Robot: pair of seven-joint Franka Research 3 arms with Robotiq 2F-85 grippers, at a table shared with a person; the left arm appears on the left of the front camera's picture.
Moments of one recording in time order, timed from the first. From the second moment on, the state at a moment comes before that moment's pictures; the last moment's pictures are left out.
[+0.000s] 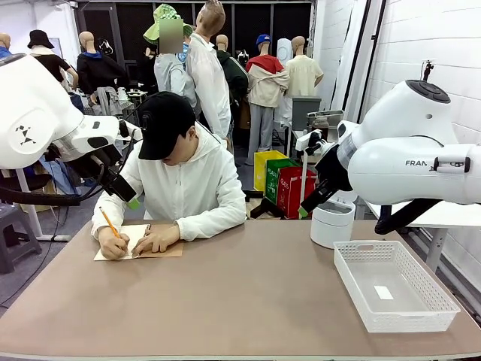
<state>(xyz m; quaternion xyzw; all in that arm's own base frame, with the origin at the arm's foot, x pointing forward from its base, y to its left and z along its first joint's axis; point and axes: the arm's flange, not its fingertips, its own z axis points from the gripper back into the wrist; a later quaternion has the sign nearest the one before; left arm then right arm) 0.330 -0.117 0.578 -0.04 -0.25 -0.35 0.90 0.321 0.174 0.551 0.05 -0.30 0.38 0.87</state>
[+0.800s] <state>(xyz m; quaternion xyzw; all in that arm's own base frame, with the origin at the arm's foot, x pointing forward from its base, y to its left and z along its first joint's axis) 0.330 -0.117 0.578 -0.04 -0.25 -0.35 0.90 0.321 0.174 0.551 0.05 -0.30 0.38 0.87</state>
